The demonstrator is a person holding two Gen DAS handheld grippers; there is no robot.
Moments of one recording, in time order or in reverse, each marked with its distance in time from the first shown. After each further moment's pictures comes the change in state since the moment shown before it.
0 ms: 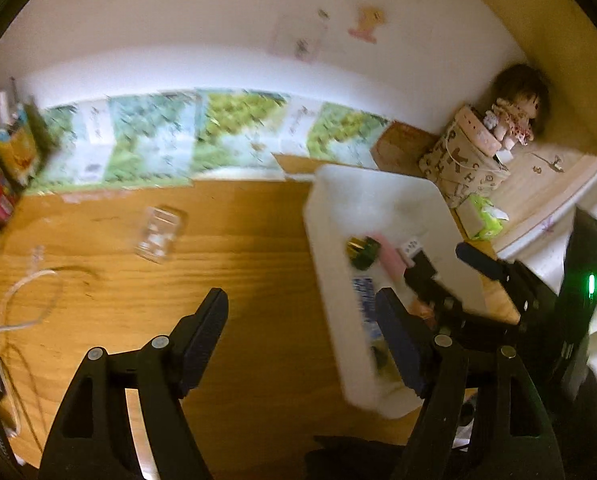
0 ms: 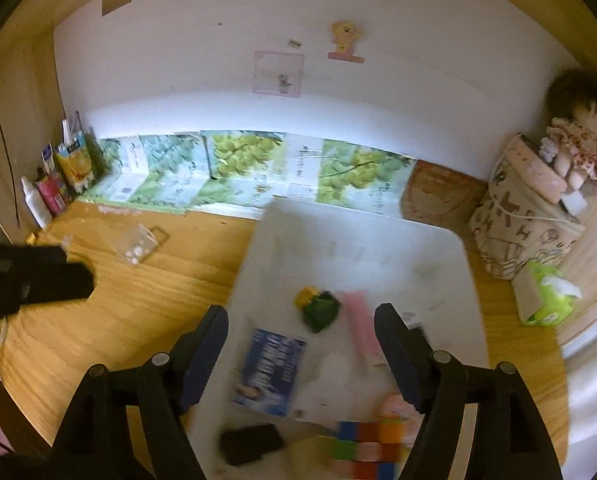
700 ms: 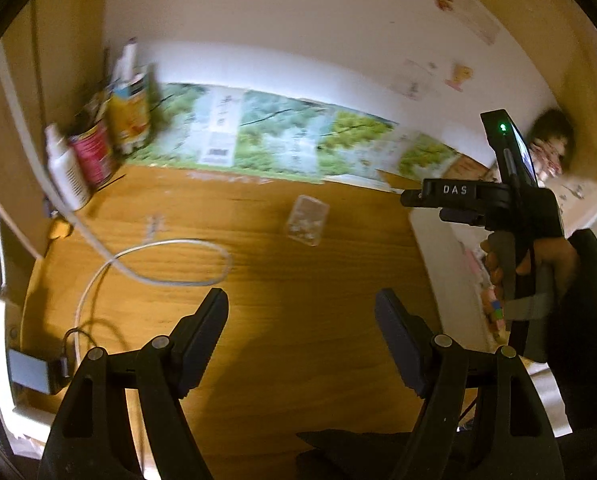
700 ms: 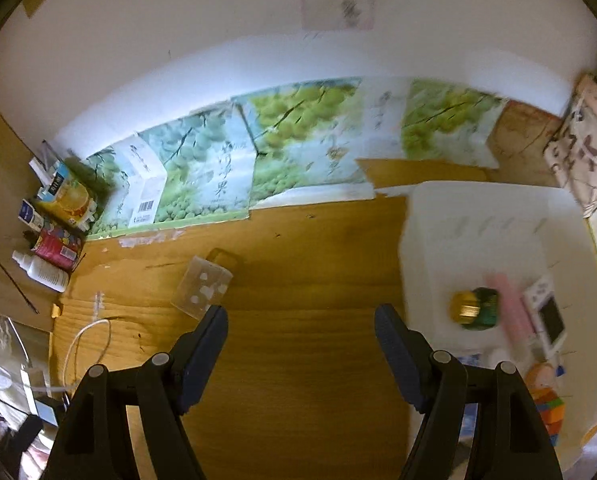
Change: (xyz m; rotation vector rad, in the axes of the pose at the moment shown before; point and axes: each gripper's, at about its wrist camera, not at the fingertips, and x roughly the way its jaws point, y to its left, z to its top) left arm -0.063 0.153 -0.049 -0.099 -0.079 0.080; right arm 0.104 0.103 0.073 0.248 0.285 0.086
